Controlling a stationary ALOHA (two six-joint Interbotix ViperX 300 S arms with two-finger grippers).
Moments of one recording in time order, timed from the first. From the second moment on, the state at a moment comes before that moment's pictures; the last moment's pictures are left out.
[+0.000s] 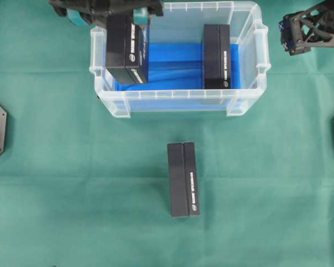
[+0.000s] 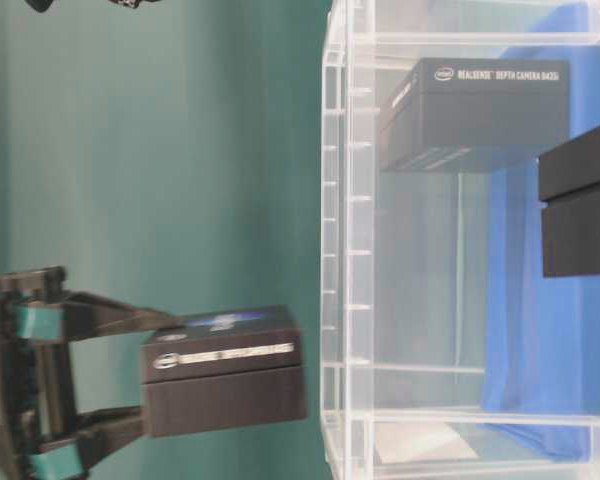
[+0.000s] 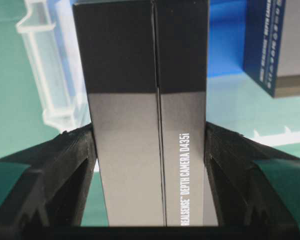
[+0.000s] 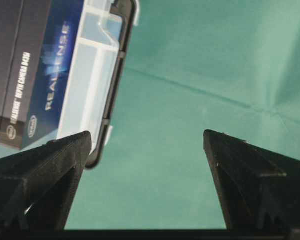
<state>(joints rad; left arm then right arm) 0.31 0.06 -0.28 0.06 1.56 -1.21 -0.35 -0.48 0.49 -0.23 1.19 1.18</state>
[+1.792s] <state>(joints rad) 0.31 0.06 -0.35 0.07 1.63 -1.21 -0.34 -0.48 0.49 -0.23 1.19 1.18</state>
